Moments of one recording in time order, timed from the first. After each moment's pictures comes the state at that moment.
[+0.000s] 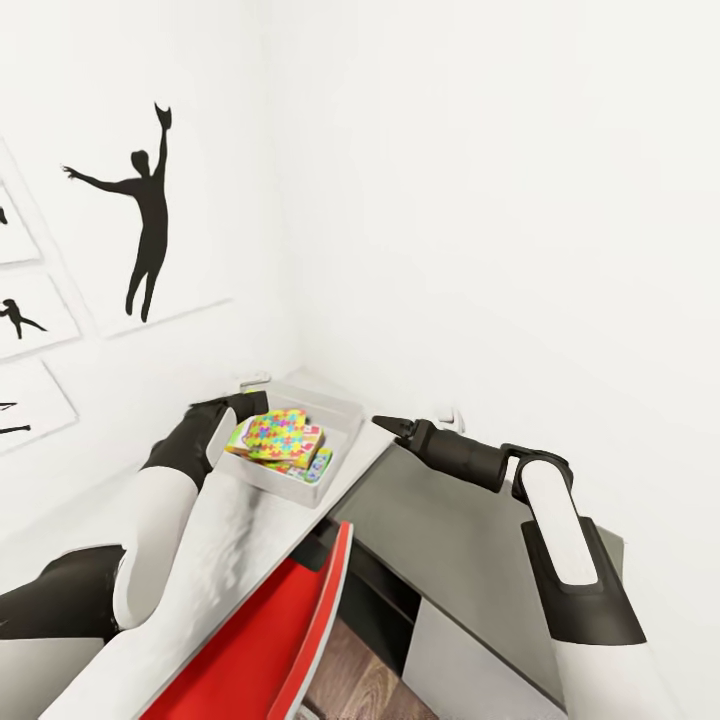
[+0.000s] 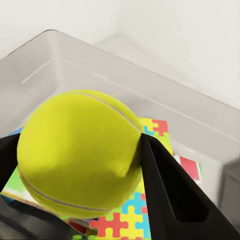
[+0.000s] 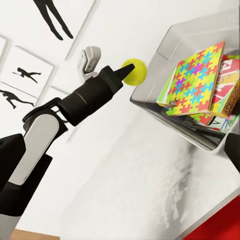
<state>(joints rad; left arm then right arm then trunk) -1.12 -0.02 0.14 -0.55 0.02 0.39 -0.01 -0.59 0.05 0.03 -1.58 -1.08 1.04 -0.01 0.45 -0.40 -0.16</state>
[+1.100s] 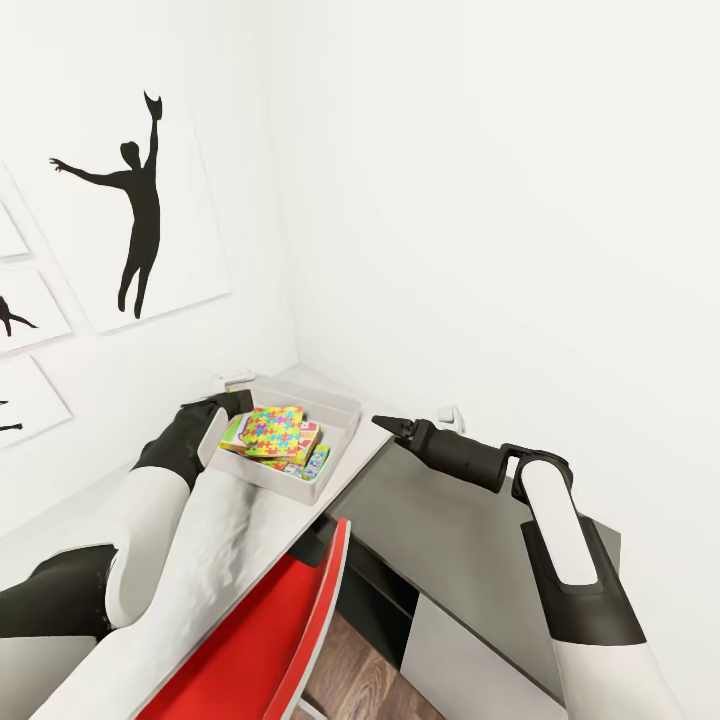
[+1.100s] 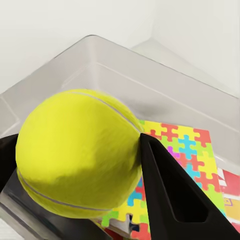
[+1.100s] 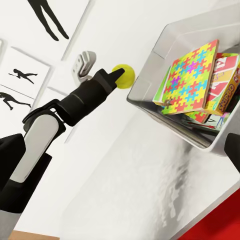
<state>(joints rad) -1.12 0.01 0.15 -0.54 0.02 0.35 0.09 -0.59 0.05 0.03 -1.58 -1.07 1.04 -0.01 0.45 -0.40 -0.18</state>
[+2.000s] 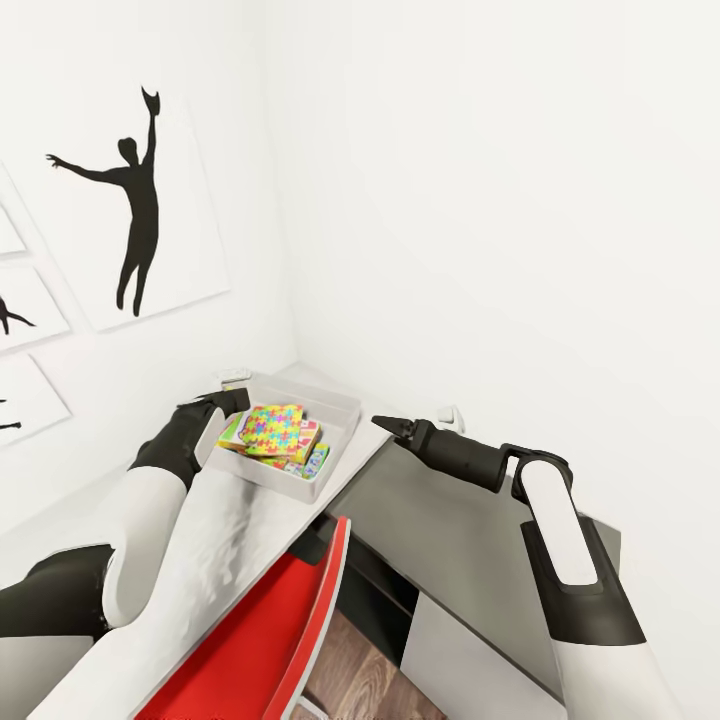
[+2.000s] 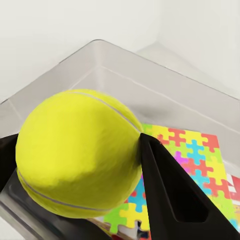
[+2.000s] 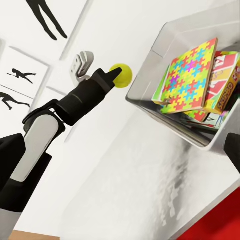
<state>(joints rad) -1.12 0.02 0.15 -0.54 0.02 0.33 0.09 -0.59 0.05 0.03 -1.58 -1.08 1.04 -0.01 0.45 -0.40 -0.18</state>
